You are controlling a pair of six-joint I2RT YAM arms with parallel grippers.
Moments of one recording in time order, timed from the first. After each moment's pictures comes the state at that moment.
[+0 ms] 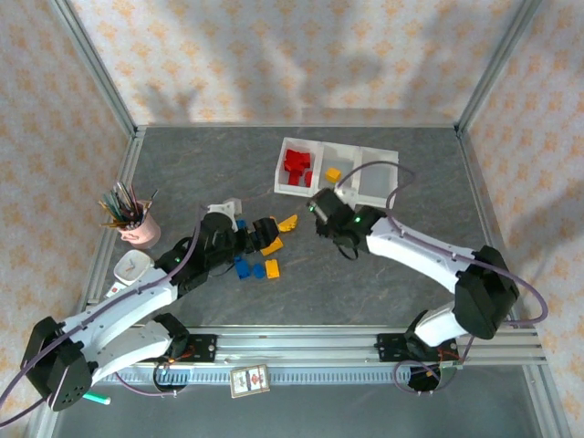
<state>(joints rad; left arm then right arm) -0.62 0.98 0.61 -0.14 0.02 -0.89 0.77 1.46 1.10 -0.64 0.37 0.86</state>
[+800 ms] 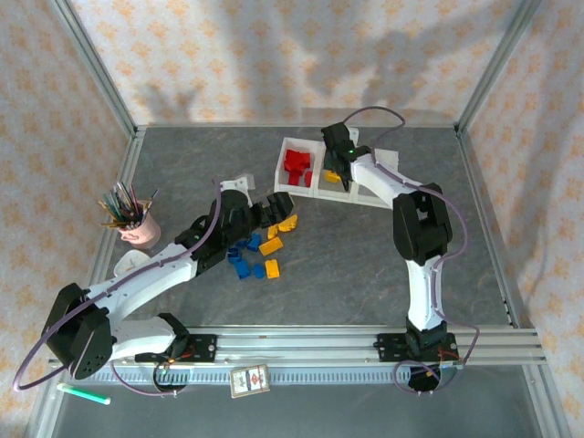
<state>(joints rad) -0.62 1.19 0.77 0.00 -0.05 -0.87 0.42 2.09 1.69 -0.50 0.35 0.48</state>
